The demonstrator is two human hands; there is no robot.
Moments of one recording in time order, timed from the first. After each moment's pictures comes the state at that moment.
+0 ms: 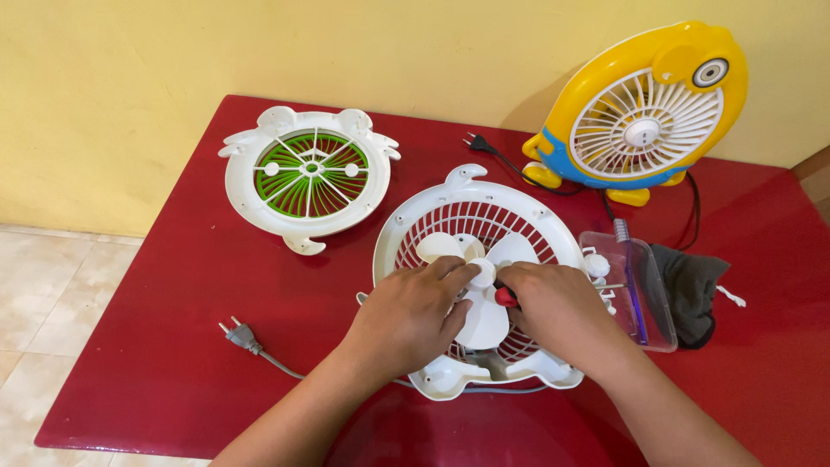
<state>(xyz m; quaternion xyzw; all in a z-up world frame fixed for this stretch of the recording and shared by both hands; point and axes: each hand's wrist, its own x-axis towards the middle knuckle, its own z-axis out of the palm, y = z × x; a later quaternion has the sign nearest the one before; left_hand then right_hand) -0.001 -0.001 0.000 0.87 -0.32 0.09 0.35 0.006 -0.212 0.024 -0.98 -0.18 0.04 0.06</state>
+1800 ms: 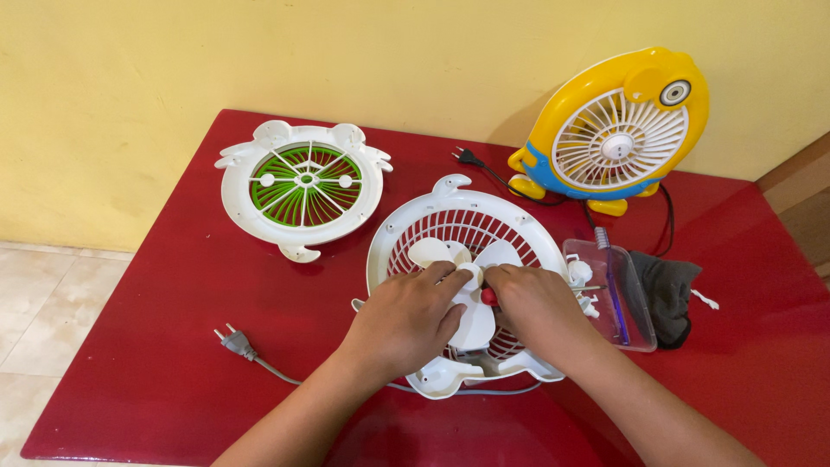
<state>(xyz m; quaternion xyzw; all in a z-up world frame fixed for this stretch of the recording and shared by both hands) -0.004 -0.002 -0.004 0.87 -0.33 0.10 0.35 0.009 -0.215 0.005 -0.97 -0.23 -0.03 0.06</state>
